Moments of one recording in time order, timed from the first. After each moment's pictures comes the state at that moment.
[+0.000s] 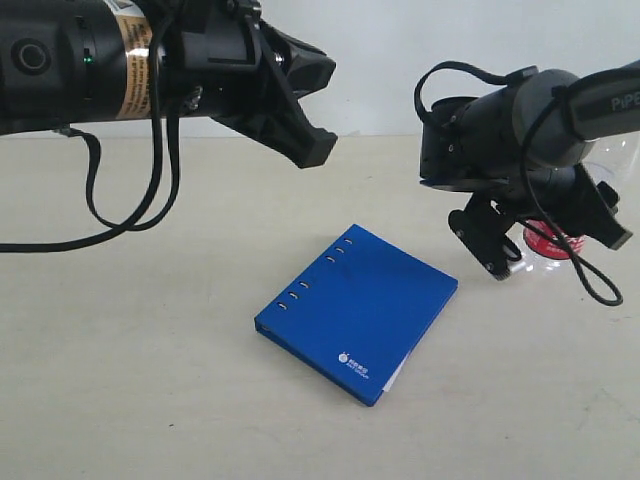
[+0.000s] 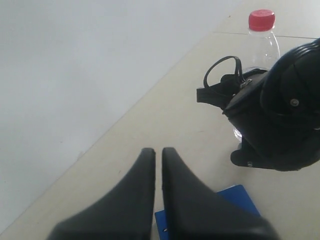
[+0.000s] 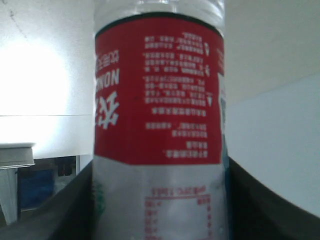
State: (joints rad) left arm -0.71 1.45 -1.02 1.31 -0.06 -1.00; right arm 0.51 2.04 -1.29 -1.11 1.21 -0.87
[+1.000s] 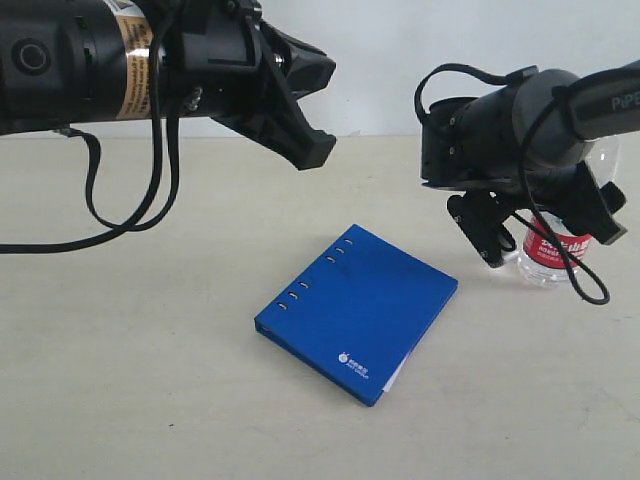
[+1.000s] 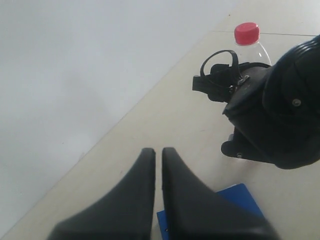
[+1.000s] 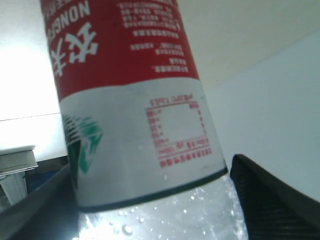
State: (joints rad) left arm -0.71 1.45 -1.02 1.31 -0.06 -0.99; right arm 0.51 2.04 -1.29 -1.18 1.21 -0.73
